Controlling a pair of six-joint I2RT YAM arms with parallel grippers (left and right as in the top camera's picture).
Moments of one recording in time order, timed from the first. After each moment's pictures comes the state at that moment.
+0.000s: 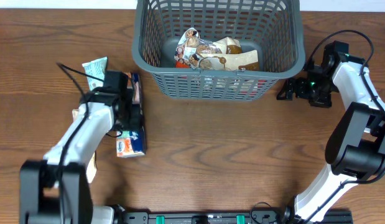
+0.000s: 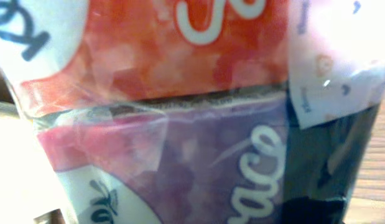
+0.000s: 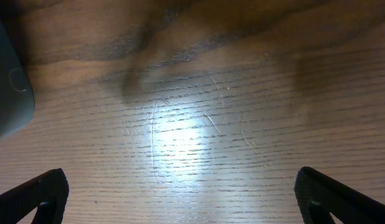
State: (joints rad) left arm -0.11 1.58 0.97 -0.76 0.02 -0.07; right arm -0.26 2.02 1.48 -1.00 -0.16 -0.07
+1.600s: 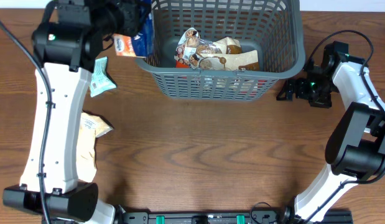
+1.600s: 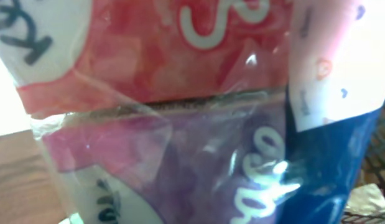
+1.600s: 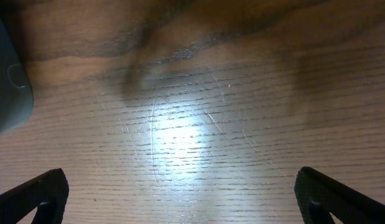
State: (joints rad) left arm -0.17 1.70 2.02 -0.91 0.17 0.05; right arm -0.26 2.02 1.48 -1.00 -0.16 -0.08
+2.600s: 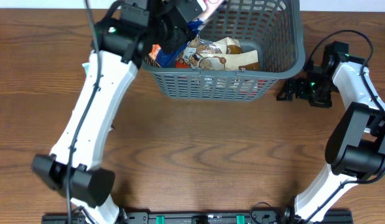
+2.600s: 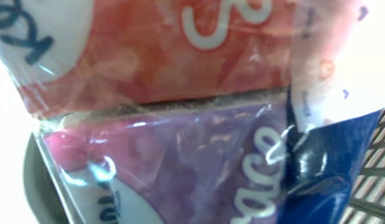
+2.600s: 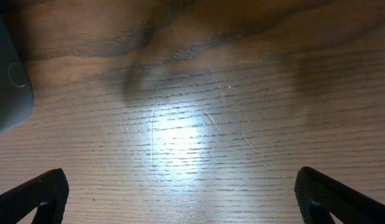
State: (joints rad) left arm -0.37 1.85 2.03 -0.91 0.19 0.64; right arm -0.26 2.02 1.48 -1.00 -0.16 -0.09
